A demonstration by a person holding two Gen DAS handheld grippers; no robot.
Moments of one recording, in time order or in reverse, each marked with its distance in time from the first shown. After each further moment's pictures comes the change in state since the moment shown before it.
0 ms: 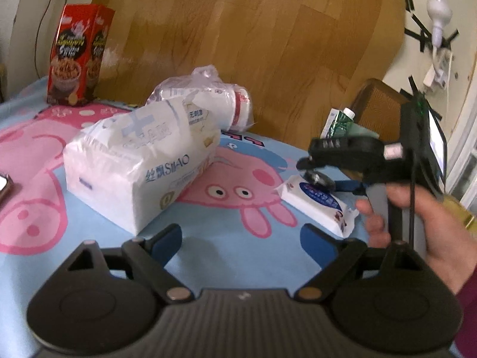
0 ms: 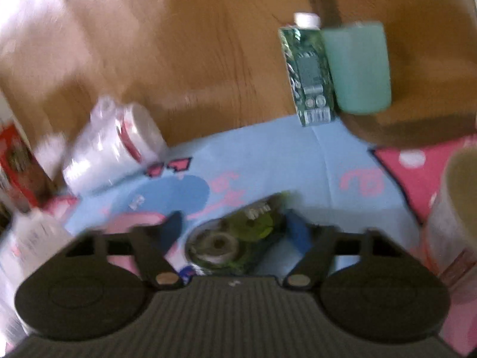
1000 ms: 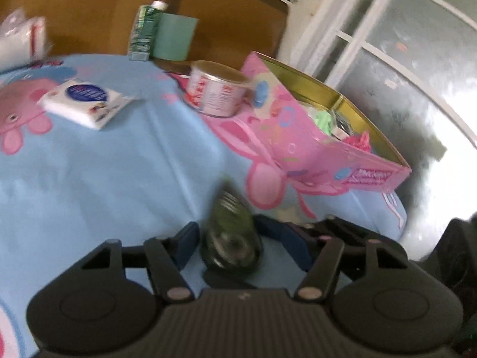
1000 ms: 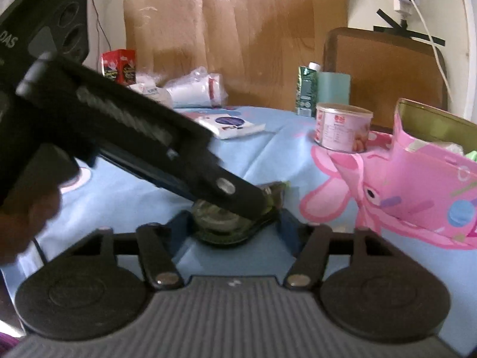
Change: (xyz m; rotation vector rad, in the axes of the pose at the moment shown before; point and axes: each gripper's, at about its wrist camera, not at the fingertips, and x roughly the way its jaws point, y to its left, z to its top) left arm -0.010 -0.150 -0.053 0.271 0.385 -0.458; right arm -0.210 -0.060 -0.185 -0.380 -0.188 0.109
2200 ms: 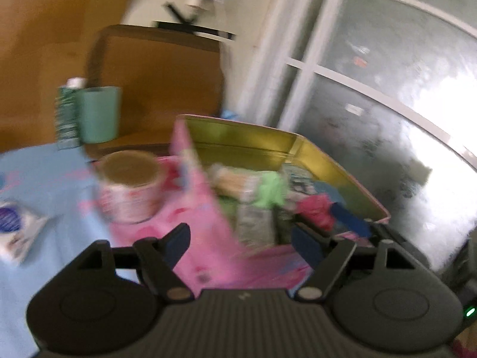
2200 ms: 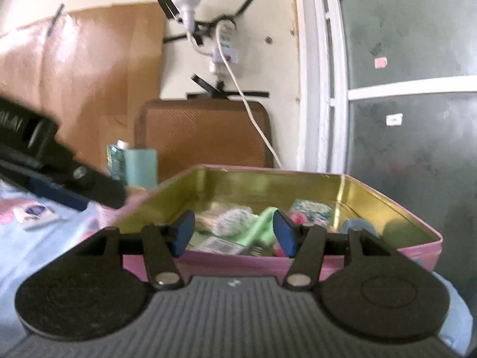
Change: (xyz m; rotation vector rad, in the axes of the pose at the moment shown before) left arm 0.033 -0.066 0.074 0.140 -0.159 -0.034; right arm -0.051 -0.118 0.028 0.124 -0.300 -0.580
